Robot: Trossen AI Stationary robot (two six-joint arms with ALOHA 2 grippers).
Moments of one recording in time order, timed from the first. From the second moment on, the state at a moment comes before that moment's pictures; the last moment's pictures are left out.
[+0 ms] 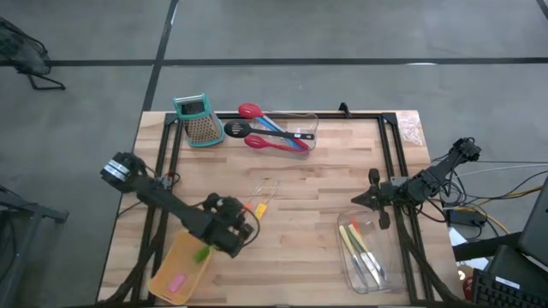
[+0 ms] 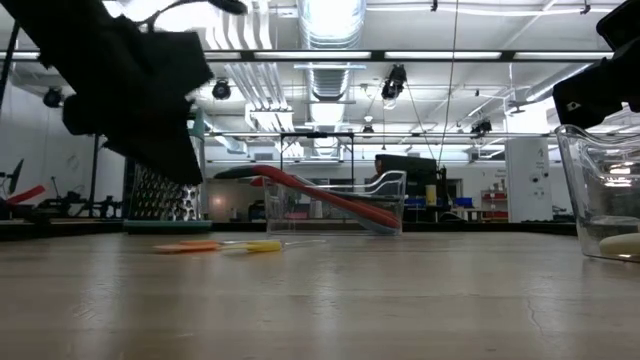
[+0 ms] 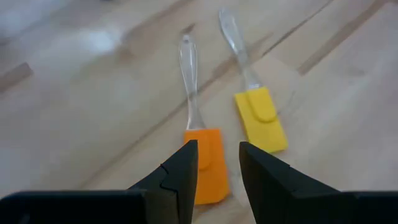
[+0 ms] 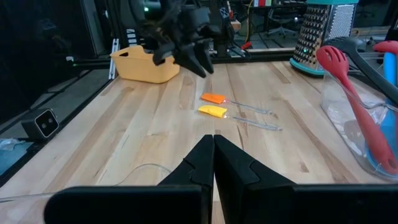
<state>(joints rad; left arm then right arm) -0.53 1.65 0.99 -0.71 -0.74 -1.33 0.63 0.09 0.08 -0.18 0.54 0.21</state>
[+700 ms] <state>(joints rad) -0.38 1.71 0.99 -0.58 -0.49 -1.12 0.63 0.09 0.08 -0.18 0.54 0.21</state>
